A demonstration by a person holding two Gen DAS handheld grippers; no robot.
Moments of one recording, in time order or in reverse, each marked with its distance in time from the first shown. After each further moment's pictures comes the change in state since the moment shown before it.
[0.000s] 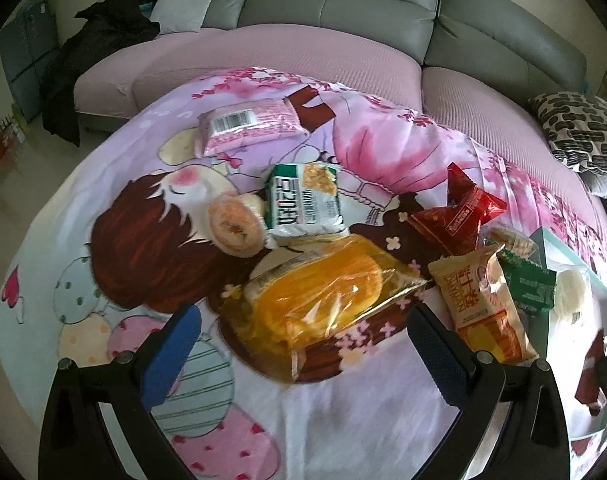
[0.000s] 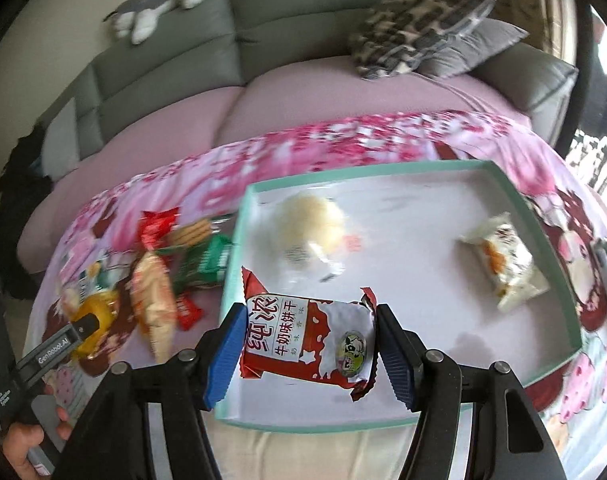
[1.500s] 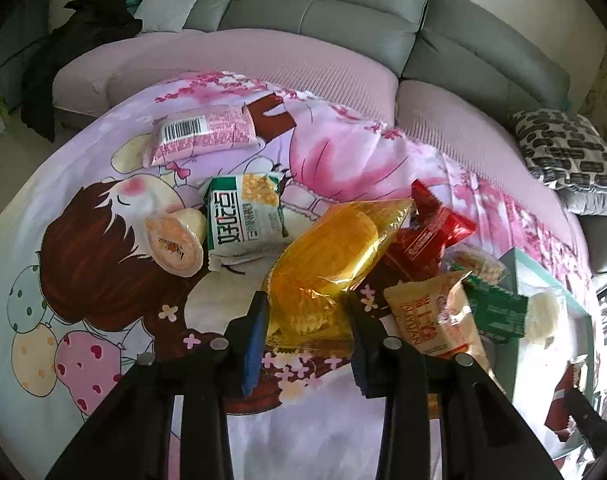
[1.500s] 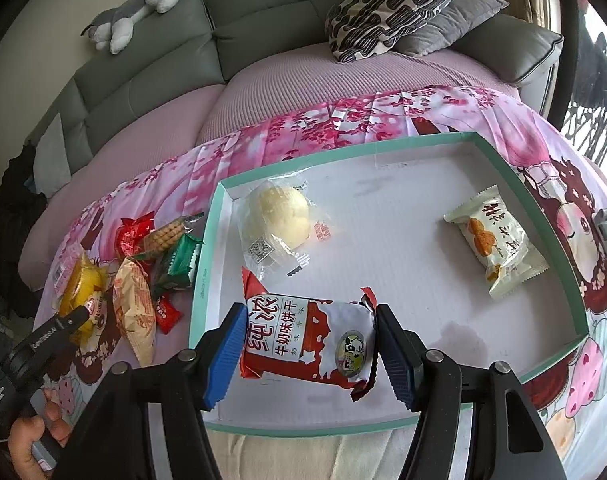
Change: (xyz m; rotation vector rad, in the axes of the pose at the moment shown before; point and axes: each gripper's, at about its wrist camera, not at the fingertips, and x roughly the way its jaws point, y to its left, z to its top) left arm 0.008 -0.020 0.009 -0.030 -0.047 -0.123; right arm 0.014 -0.024 -0.001 0.077 0.035 0.019
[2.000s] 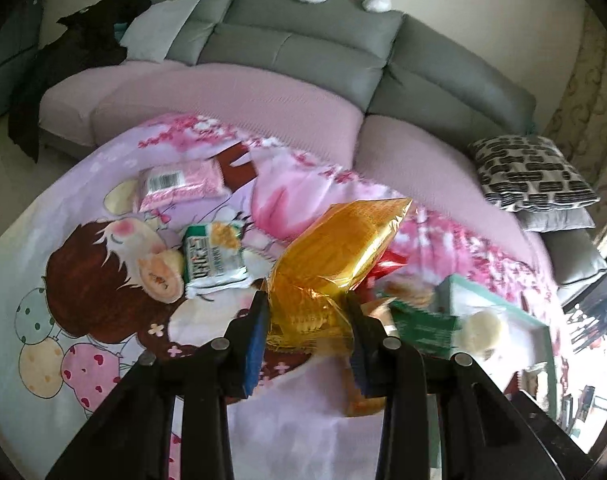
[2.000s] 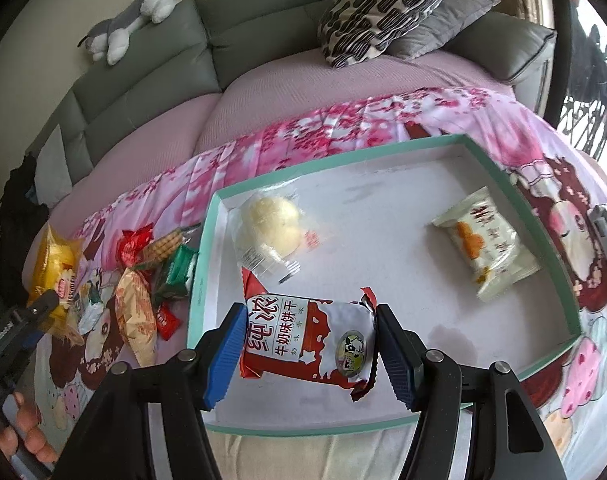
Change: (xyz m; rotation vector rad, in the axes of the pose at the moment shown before) left arm -0.055 -0.021 0.007 0.019 -0.116 -0.115; right arm -0.011 -0.013 0.003 0.034 -0.028 0.003
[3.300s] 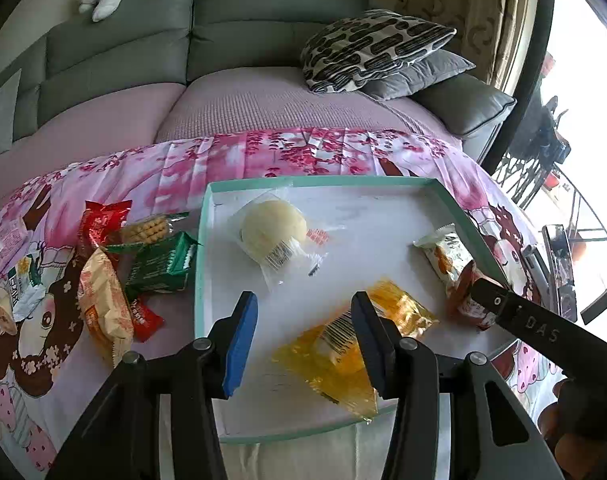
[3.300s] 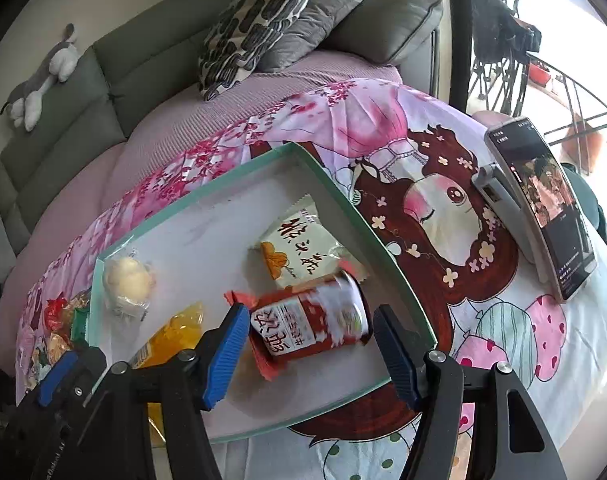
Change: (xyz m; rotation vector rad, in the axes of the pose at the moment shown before) left arm 0.007 -0.189 -0.094 0.487 0.143 -0.226; right arm -0.024 -0.108 0.004 0.217 -0.039 -0.199
